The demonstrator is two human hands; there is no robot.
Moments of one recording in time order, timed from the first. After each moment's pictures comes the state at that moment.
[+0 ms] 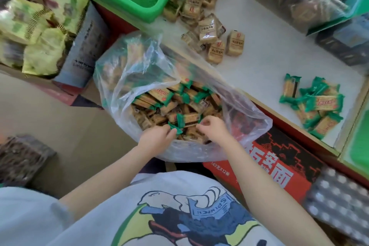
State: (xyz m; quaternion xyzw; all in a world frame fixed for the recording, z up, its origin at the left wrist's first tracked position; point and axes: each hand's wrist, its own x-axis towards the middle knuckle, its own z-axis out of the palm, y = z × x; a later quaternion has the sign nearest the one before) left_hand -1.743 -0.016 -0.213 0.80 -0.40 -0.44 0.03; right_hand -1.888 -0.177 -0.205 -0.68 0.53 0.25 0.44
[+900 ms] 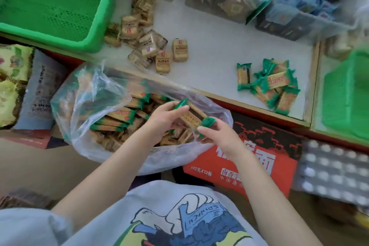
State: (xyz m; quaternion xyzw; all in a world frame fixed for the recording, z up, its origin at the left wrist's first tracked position) left_hand -1.801 -0.155 -0.120 0.62 -0.11 -0.66 0.40; right_hand -1.994 -0.206 -0.116 -0.47 0.54 -0.03 0.70
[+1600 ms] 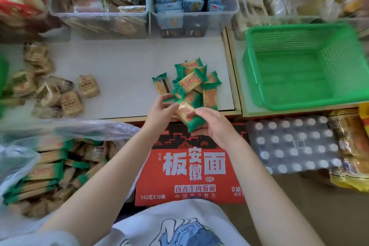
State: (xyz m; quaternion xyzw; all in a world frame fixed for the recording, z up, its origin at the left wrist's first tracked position) left_hand -2.002 -0.313 -0.123 0.67 -0.30 -0.60 0.33; right_hand -2.182 -0.316 -0.100 -0.33 0.56 -0.22 0.73
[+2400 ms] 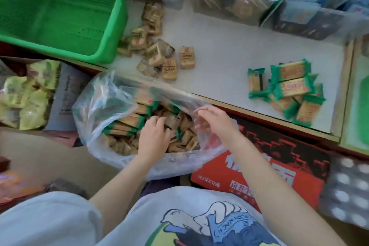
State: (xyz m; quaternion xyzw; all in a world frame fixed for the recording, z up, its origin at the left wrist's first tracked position) left_hand -1.808 -0.119 -0.172 0.86 -0.46 -0.24 0.06; right_hand -1.970 -0.264 -0.123 -0.46 0.52 -0.02 0.72
